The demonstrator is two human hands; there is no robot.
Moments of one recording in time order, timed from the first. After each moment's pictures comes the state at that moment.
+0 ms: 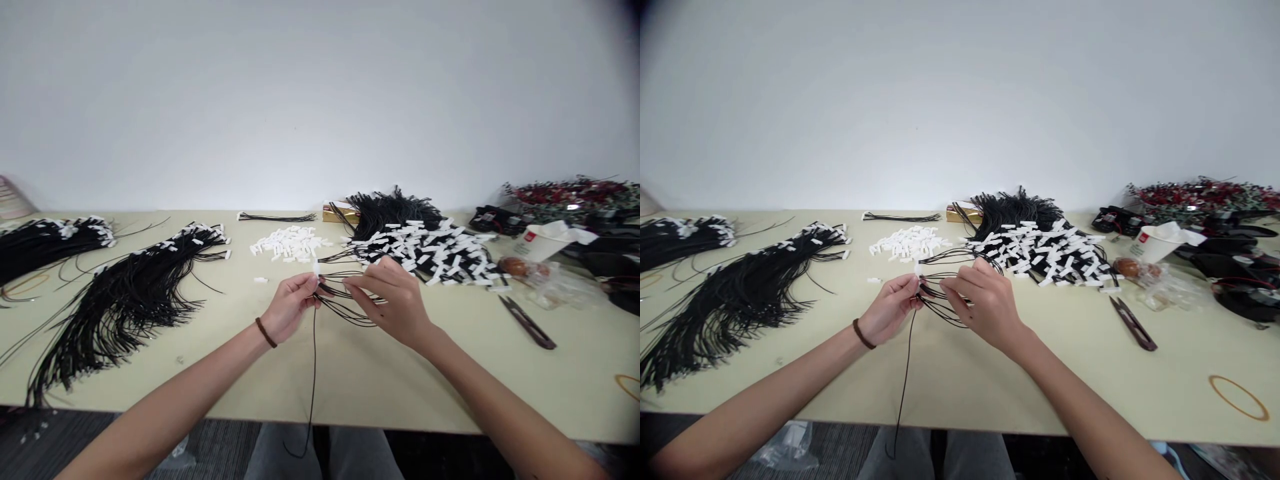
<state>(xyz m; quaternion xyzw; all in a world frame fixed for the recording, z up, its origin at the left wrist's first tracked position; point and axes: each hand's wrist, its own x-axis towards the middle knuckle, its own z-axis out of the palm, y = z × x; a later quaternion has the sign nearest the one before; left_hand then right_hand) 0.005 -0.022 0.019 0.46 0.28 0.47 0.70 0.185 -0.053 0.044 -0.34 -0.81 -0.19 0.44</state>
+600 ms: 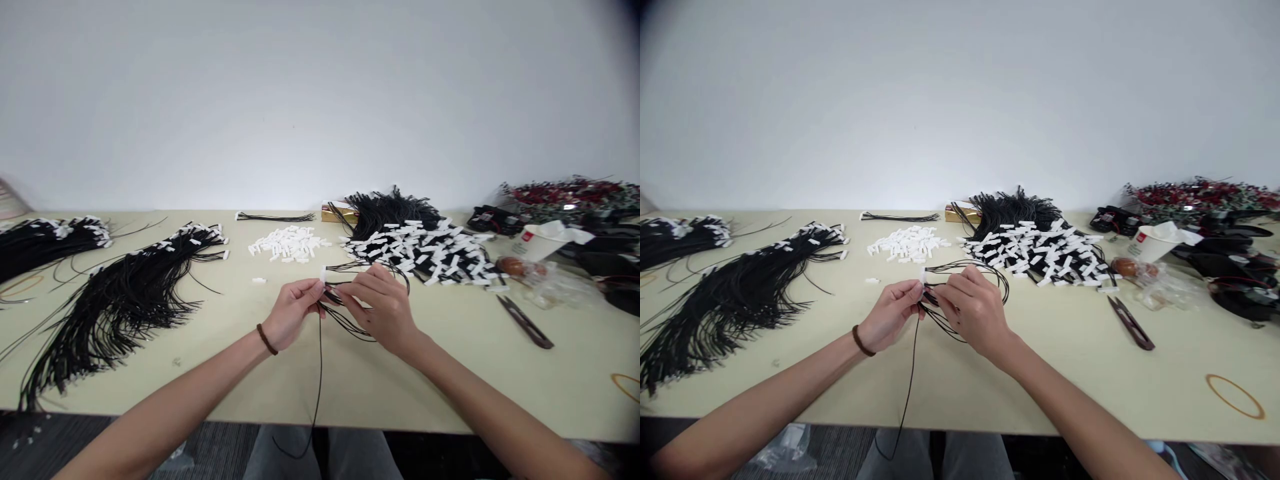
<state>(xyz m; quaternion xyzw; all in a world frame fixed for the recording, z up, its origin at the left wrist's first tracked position) 0.010 -0.029 0.018 0.51 0.28 0.45 0.68 0.171 -0.054 0.034 -0.35 -0.79 -0.20 0.46</state>
